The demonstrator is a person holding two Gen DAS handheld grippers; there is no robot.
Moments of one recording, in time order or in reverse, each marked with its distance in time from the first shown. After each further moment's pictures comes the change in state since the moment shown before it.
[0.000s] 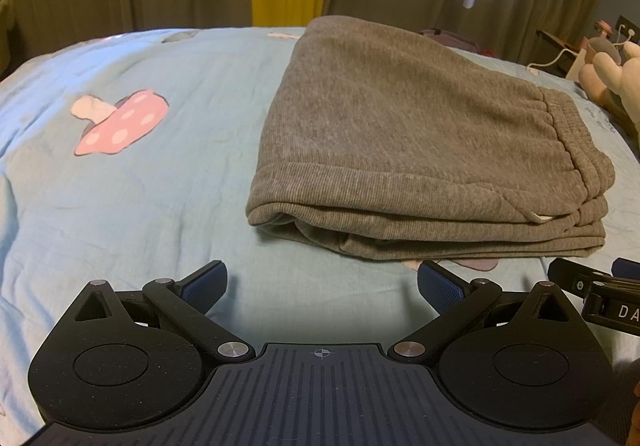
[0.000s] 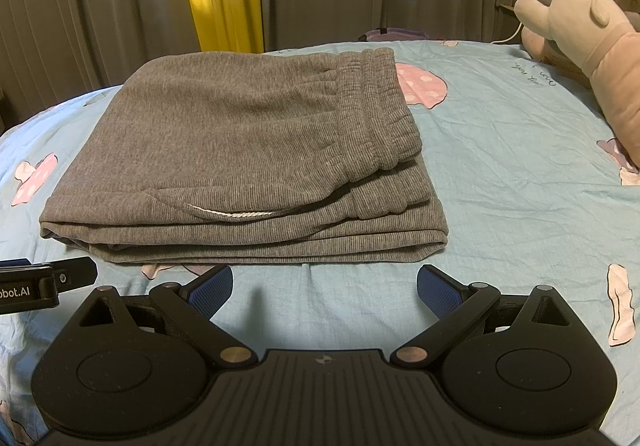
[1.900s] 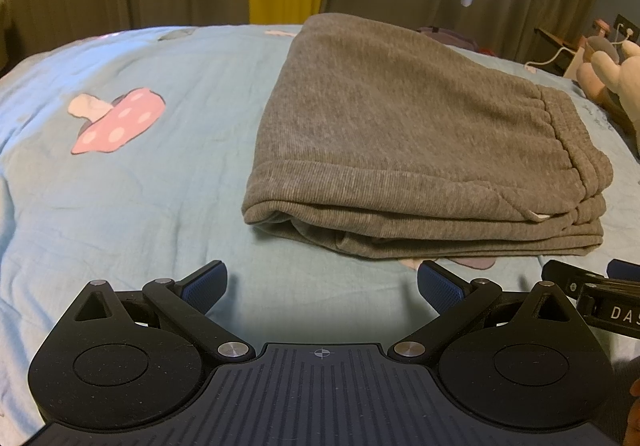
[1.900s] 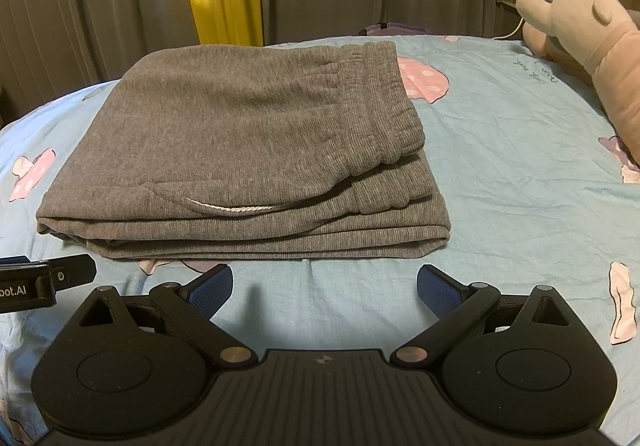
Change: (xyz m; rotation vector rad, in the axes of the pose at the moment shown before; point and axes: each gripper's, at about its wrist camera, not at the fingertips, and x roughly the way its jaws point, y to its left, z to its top) left arm 0.001 0.000 -0.001 0.003 0.005 -0.010; right arm 0.003 0.000 -0.002 -0.004 0.012 0.000
